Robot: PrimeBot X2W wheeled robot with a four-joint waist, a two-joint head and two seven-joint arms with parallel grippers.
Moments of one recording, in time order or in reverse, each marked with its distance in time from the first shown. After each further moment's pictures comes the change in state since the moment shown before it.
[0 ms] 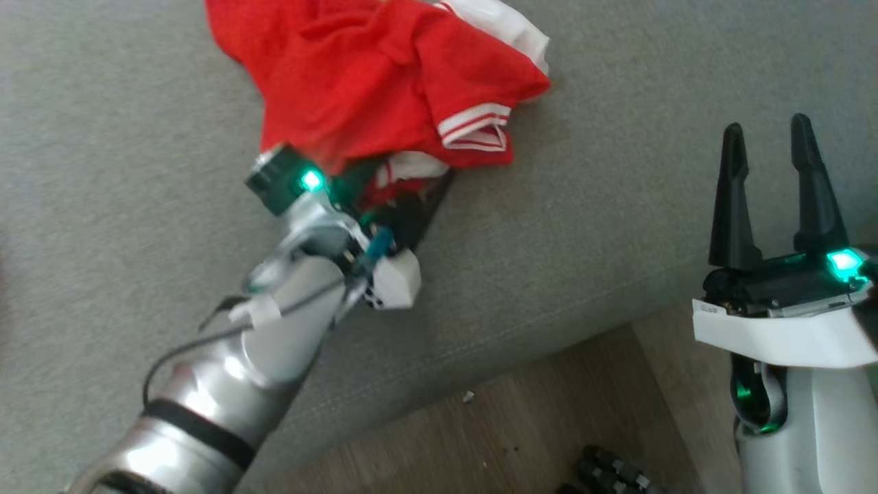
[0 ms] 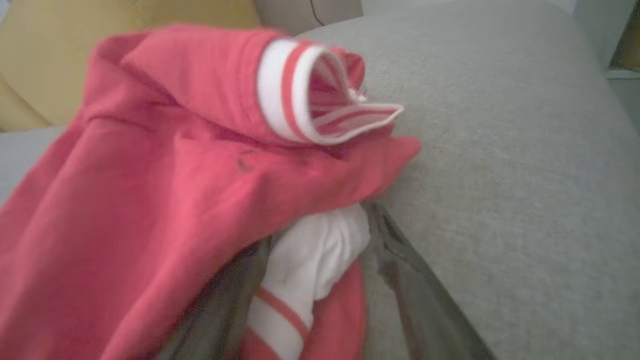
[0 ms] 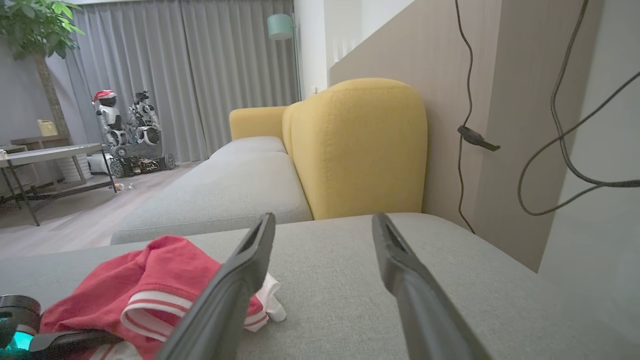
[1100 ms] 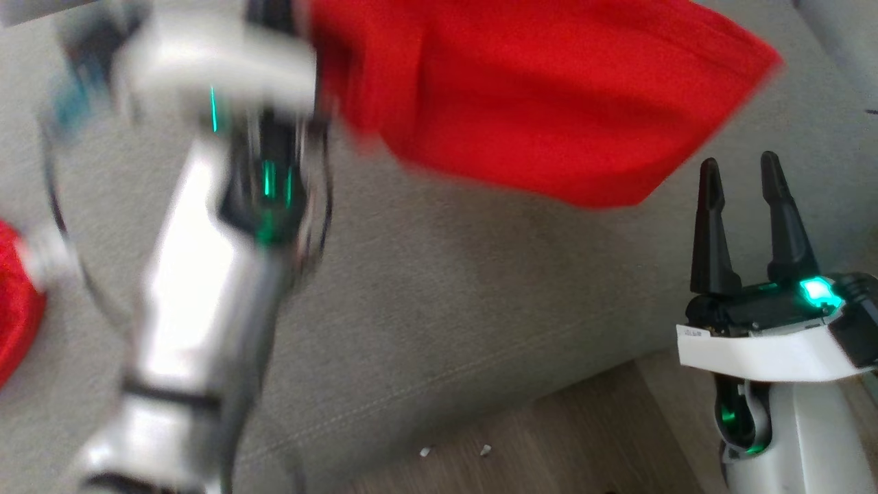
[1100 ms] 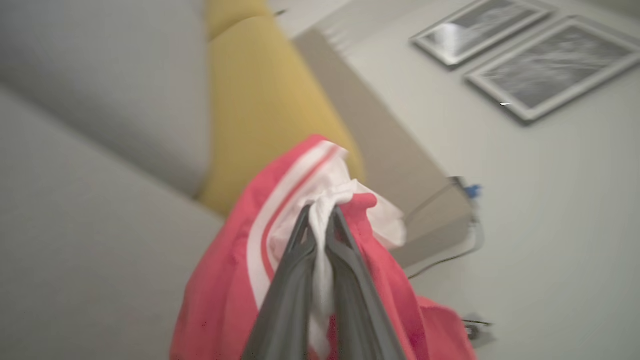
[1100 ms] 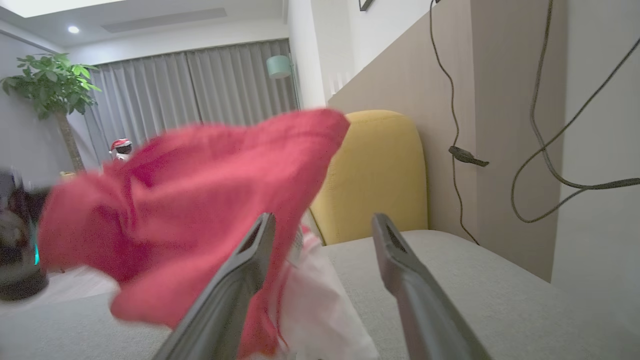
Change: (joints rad) left arm -0.134 -0.058 0.311 -0.333 -1.396 0.181 0.000; right arm 0.048 0.000 0.028 0.050 0.057 0.000 0.000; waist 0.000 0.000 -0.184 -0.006
